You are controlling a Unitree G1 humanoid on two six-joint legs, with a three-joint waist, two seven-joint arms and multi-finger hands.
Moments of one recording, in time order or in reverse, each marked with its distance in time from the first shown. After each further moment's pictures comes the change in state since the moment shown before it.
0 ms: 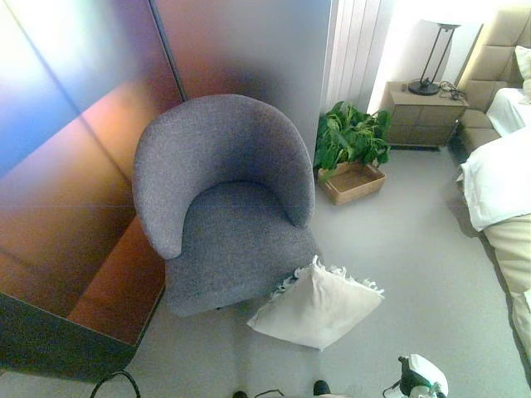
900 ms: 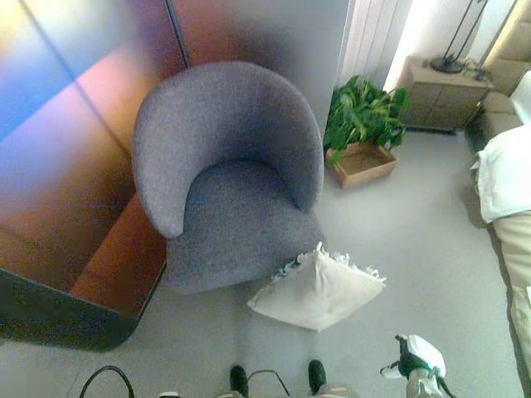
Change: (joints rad) left arm -0.042 0.037 0.024 -0.003 -0.112 0.030 -0.060; right arm -0.088 -0.058 -0.003 -0.025 -0.001 -0.068 -0.048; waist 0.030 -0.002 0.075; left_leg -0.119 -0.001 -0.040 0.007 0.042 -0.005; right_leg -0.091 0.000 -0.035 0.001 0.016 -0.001
